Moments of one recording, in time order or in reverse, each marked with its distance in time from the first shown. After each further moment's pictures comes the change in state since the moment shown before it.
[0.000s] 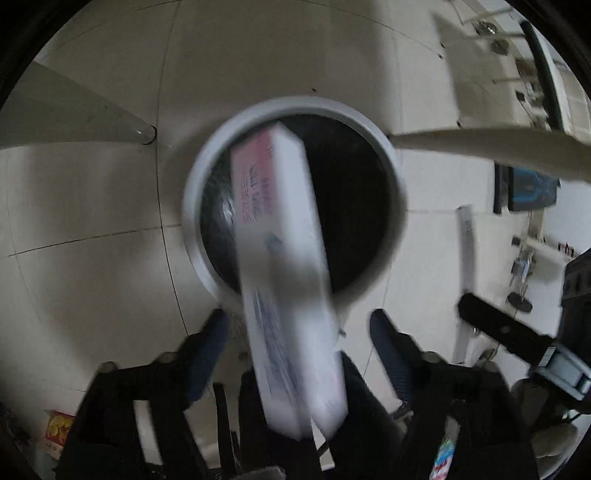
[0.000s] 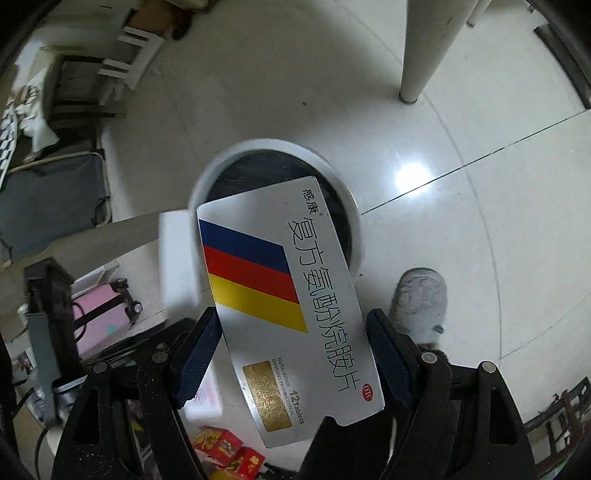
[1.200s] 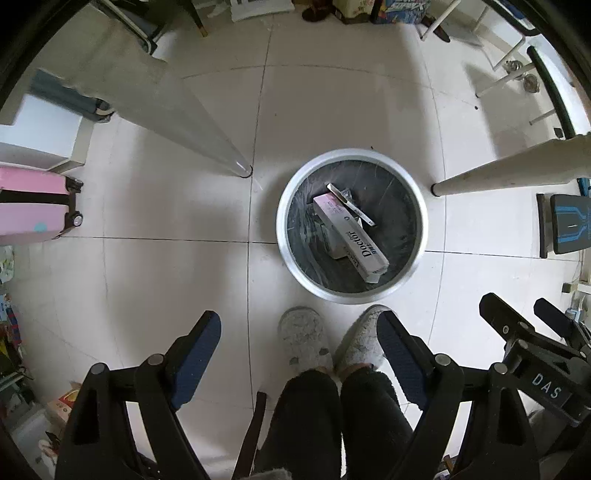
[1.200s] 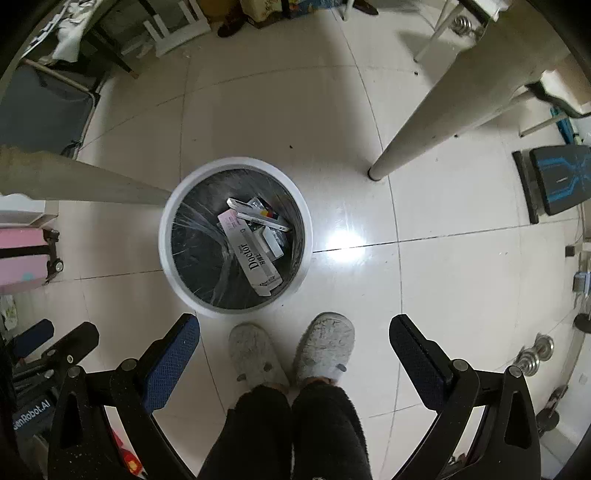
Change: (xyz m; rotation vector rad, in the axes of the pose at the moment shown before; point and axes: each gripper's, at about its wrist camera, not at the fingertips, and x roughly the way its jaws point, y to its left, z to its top) left arm -0.110 -0.027 -0.118 -0.090 -0.281 0.301; right arm -0.084 0.048 -0.061 -0.344 -0.208 -0.373
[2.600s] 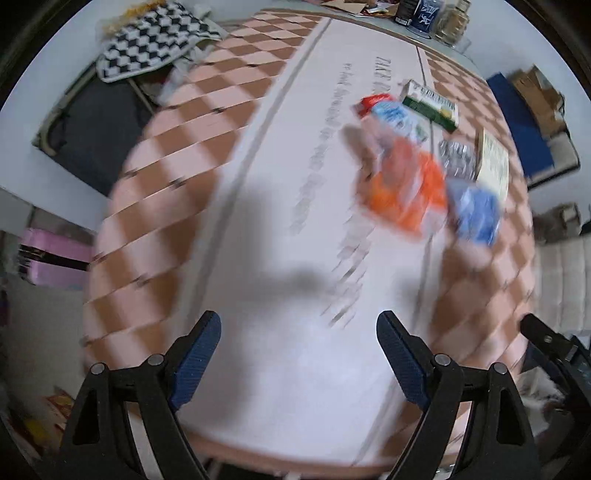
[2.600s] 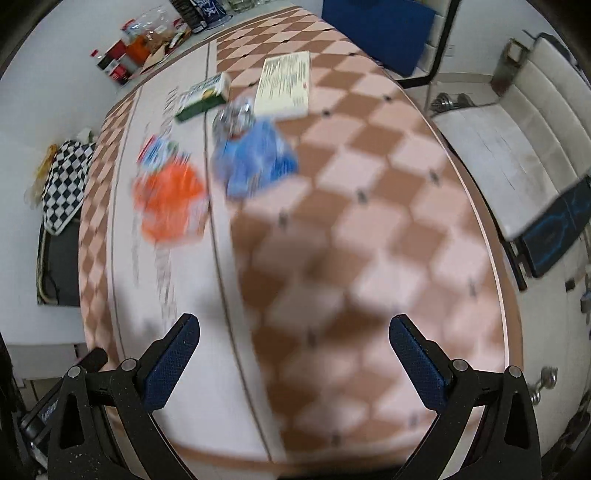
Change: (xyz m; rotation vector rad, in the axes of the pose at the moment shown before) left arm -0.326 -0.045 0.282 -0.217 -0.268 -0.098; right arm -0.382 -0.065 0.334 0.183 -0.220 0.197
